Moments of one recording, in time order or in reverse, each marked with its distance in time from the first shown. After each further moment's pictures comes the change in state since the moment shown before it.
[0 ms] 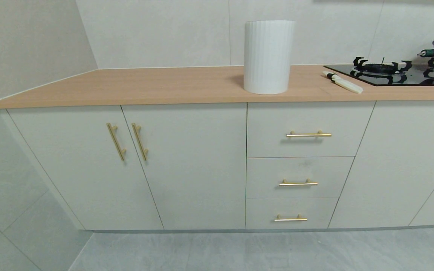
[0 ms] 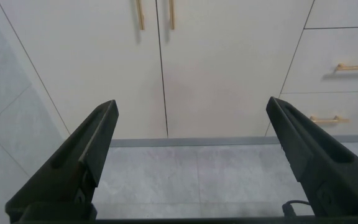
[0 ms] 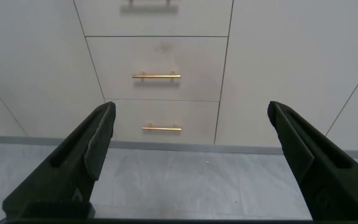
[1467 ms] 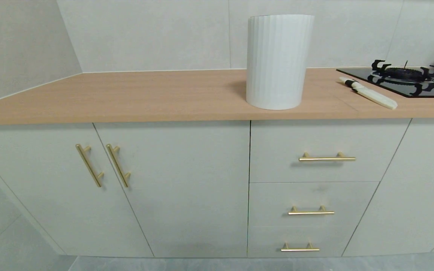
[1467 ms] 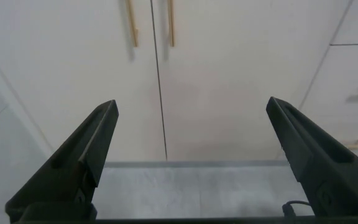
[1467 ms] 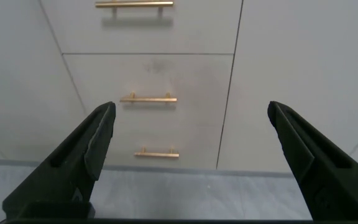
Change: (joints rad) left arm 0.000 0.000 0.000 0.000 0.000 -0.004; right arm 0.000 0.001 0.000 0.003 -0.005 0.003
